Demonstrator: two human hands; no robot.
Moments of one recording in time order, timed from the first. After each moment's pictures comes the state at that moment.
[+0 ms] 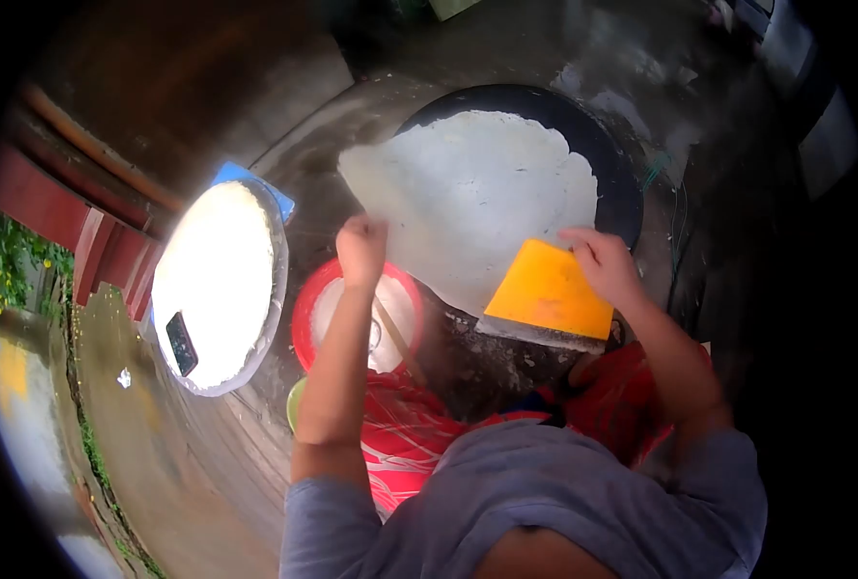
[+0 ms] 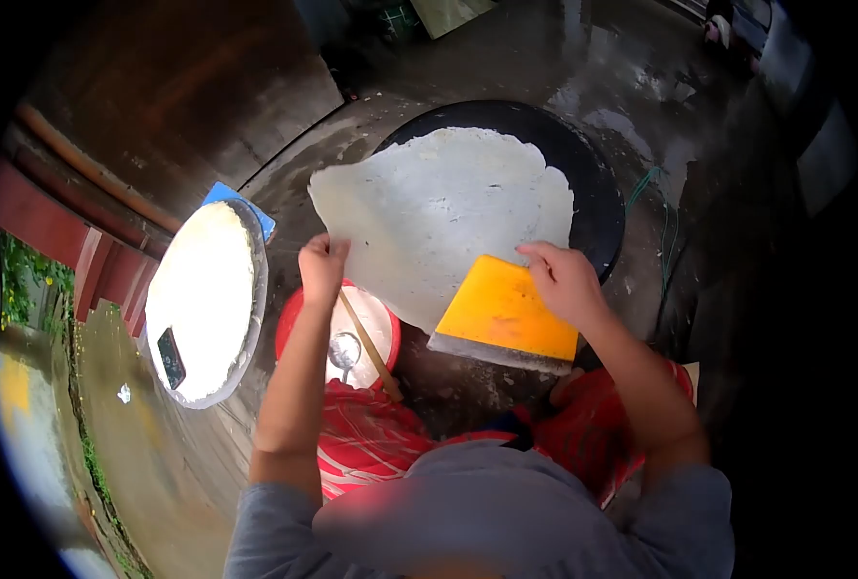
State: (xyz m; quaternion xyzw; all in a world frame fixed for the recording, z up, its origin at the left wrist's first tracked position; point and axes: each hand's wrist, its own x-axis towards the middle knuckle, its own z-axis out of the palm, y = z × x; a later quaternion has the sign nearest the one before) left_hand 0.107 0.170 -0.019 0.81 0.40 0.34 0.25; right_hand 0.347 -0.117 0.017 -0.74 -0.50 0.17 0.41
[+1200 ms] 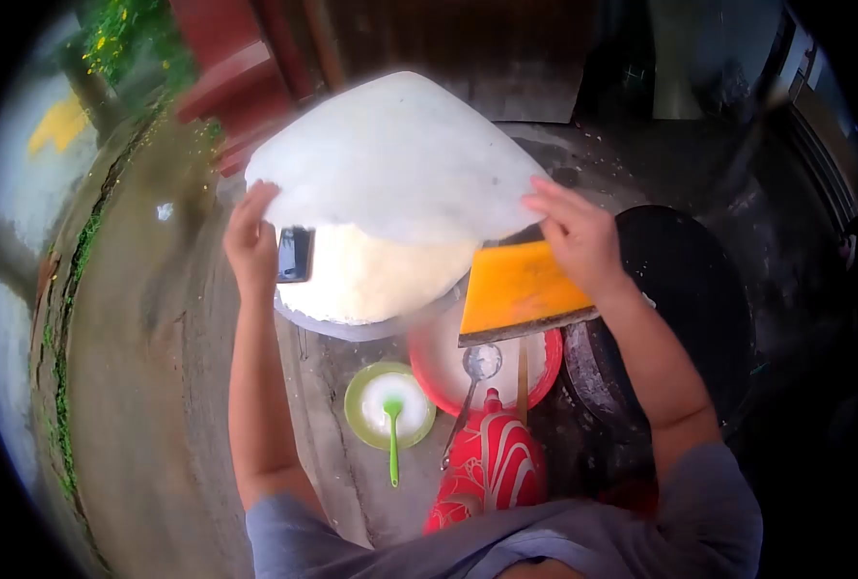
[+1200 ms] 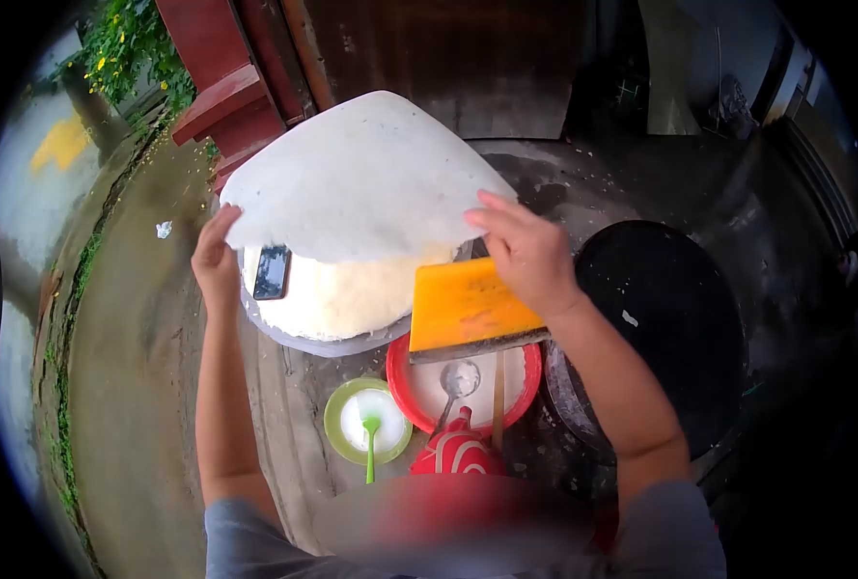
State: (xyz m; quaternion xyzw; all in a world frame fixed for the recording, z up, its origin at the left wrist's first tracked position) left_hand -0.315 0.273 0.094 0.67 0.44 0.60 0.02; right_hand 0.070 0.211 0.112 -0.44 -0.75 0.00 0.49
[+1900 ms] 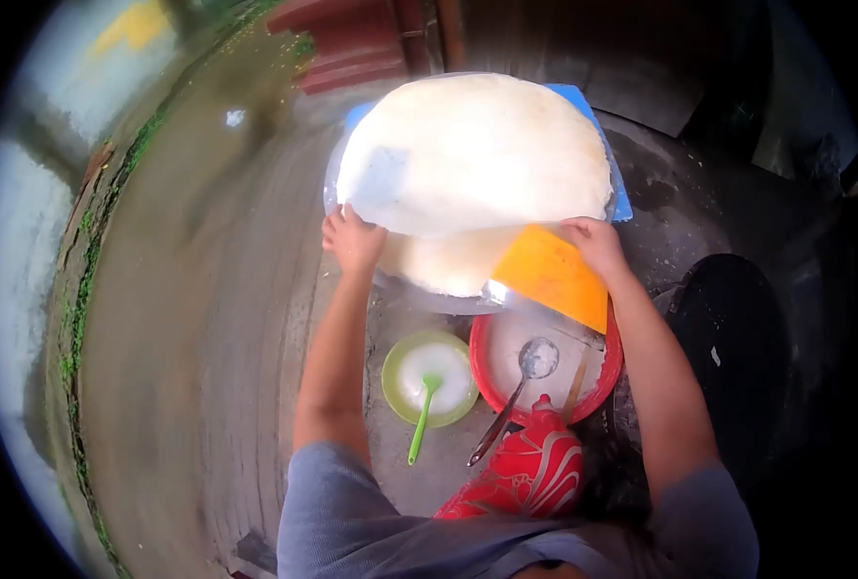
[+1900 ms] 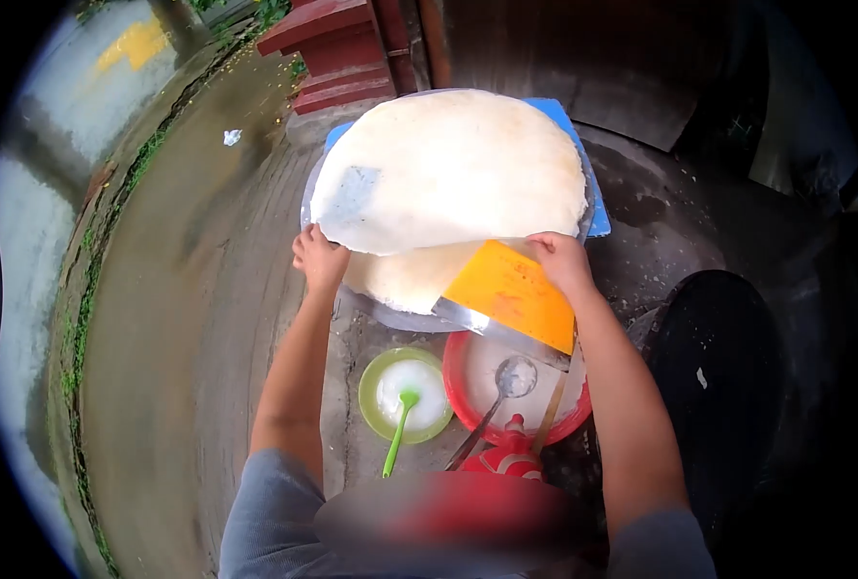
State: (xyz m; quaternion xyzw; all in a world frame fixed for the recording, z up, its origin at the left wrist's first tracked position) left_hand -0.369 0.288 -0.091 0.46 0.84 0.26 -0.09; right_hand 0.008 0.339 -0.073 -0.57 -0.67 0.36 0.32
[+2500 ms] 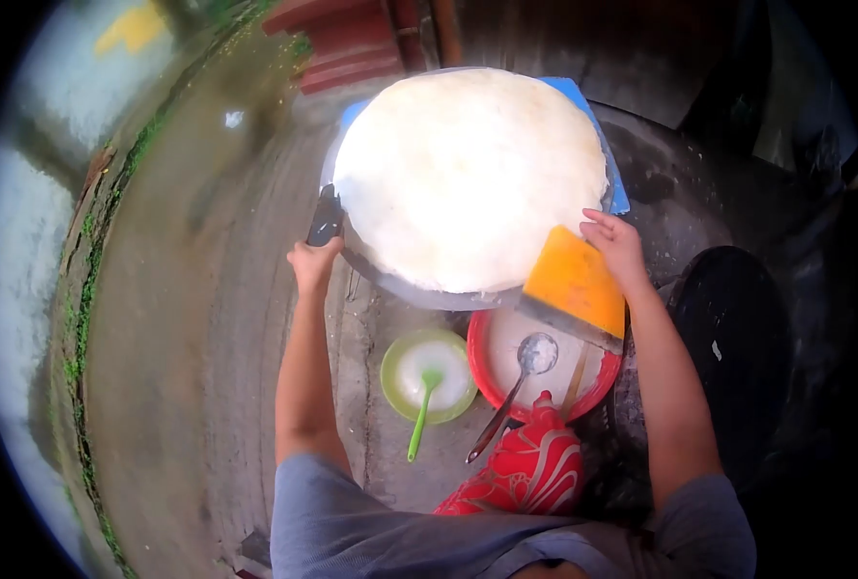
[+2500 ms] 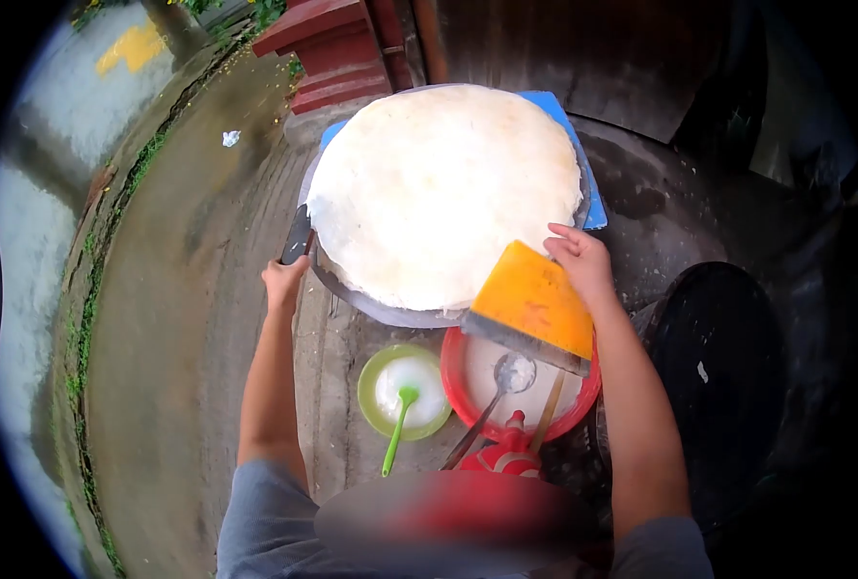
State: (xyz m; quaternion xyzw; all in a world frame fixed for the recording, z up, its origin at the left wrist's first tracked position) left_hand -0.438 0.247 -0.091 0.34 0.85 0.38 0.11; right_hand 0.034 0.307 -0.040 -0.53 -0.59 0.44 0.42
